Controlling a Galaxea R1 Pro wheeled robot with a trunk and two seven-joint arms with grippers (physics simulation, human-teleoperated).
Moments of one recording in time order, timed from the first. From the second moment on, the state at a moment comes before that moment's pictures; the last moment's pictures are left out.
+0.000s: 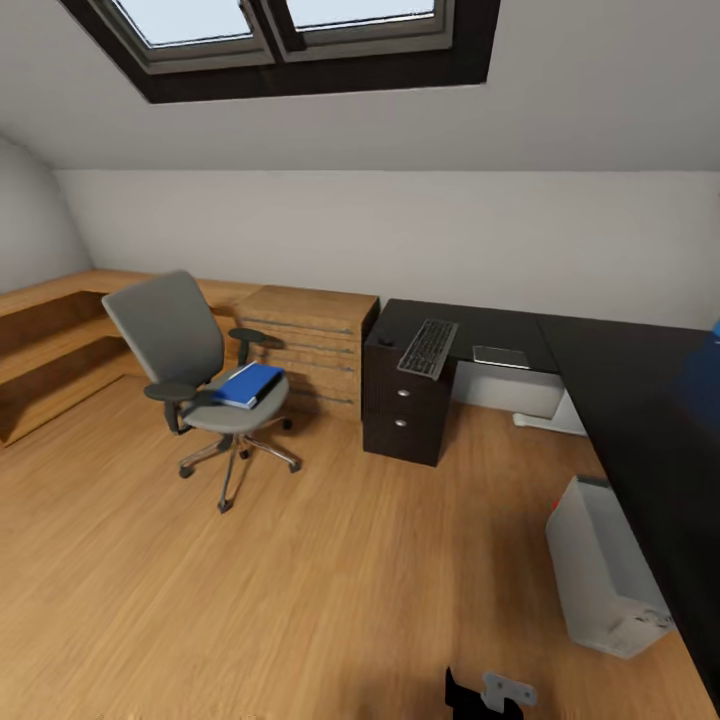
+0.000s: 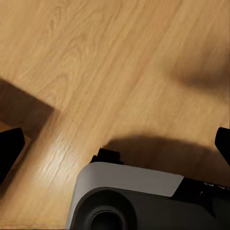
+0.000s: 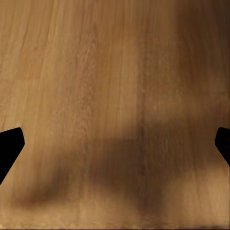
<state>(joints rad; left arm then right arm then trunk) 0.06 0.06 -0.24 -0.49 0.44 -0.31 0.11 -0.45 0.08 0.00 0.02 -0.22 -0.56 -0.07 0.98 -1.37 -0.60</state>
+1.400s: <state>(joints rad) 0.06 0.06 -0.24 -0.49 0.44 -0.31 0.11 -0.45 0.08 0.00 0.02 -0.22 -0.56 -0.07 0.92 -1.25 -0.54</state>
